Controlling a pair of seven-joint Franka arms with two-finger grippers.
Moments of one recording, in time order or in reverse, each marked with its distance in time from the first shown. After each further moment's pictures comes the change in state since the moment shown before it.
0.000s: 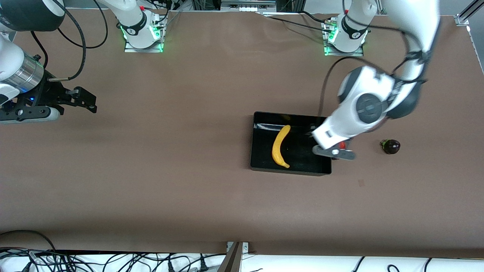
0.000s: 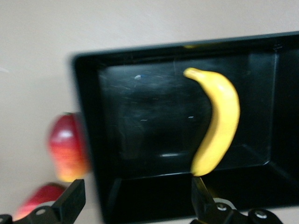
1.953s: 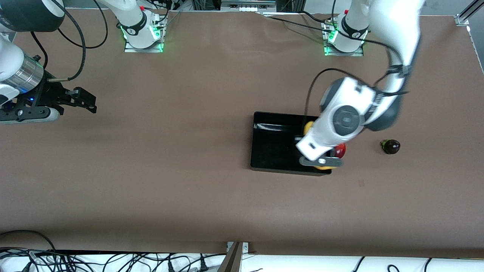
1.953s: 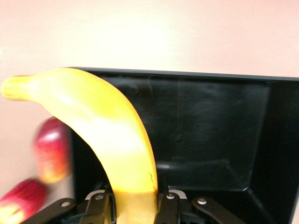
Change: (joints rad) left arm -0.010 0.069 0.049 0.211 0.008 -0.172 -0.089; right arm 0.000 0.002 -0.002 0.000 0.000 0.000 0.001
